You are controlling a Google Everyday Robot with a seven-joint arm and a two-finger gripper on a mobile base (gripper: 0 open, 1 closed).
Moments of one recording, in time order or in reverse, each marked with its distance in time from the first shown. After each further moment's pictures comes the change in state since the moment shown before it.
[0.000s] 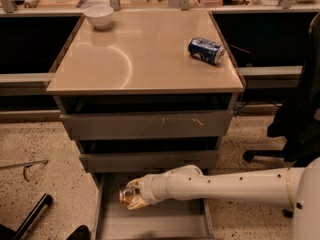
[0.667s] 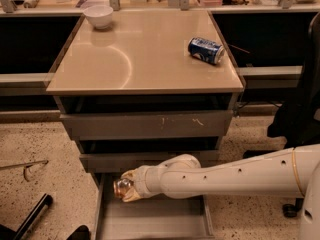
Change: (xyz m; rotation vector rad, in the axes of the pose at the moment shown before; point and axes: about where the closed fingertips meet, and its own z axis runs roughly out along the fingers) arm -0.055 -0.023 -0.041 0.059 0.057 -0.095
